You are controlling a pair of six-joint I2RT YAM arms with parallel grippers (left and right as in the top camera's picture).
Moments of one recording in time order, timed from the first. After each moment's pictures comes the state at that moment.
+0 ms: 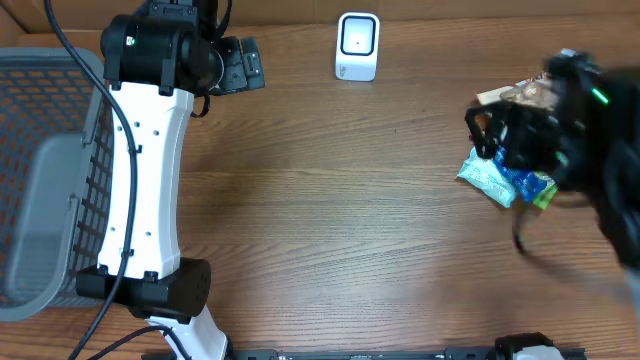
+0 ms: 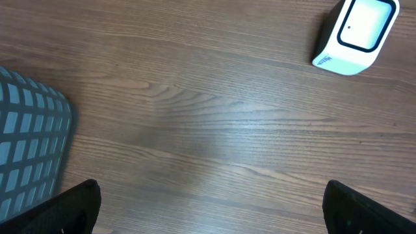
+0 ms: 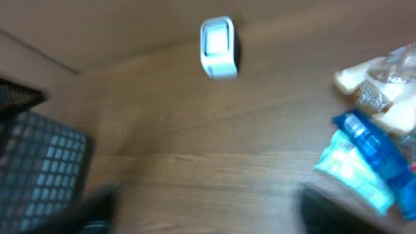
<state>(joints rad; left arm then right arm) -0.16 1.89 2.34 -1.51 -0.13 -0.35 0.13 1.15 1.65 -1.15 -0.27 0.36</state>
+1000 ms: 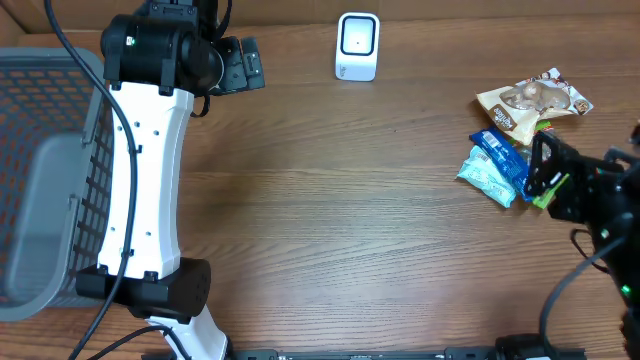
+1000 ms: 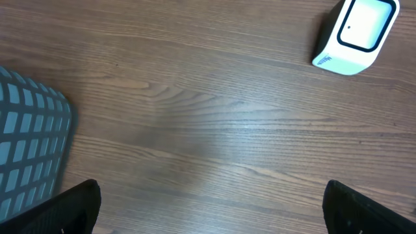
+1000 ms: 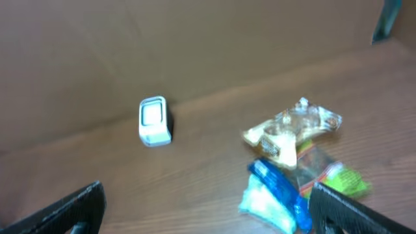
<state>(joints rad) -0.16 1.89 2.34 -1.51 -0.13 -0.35 0.10 0.84 1.38 -0.93 0.08 0.35</state>
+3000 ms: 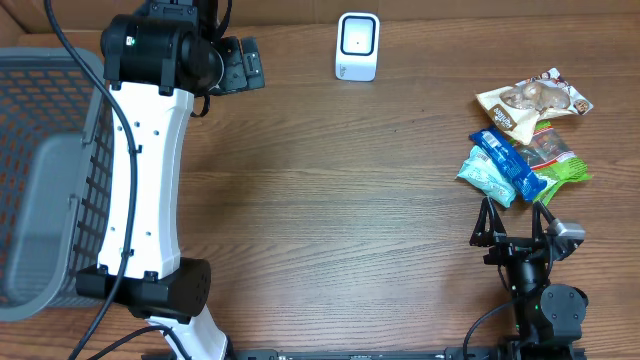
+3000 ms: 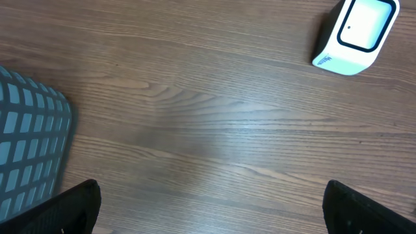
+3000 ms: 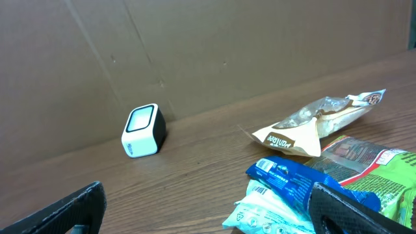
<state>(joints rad) -0.16 1.89 2.34 -1.51 -0.13 -0.35 0.01 0.01 0.02 -0.03 -0.02 0.33</state>
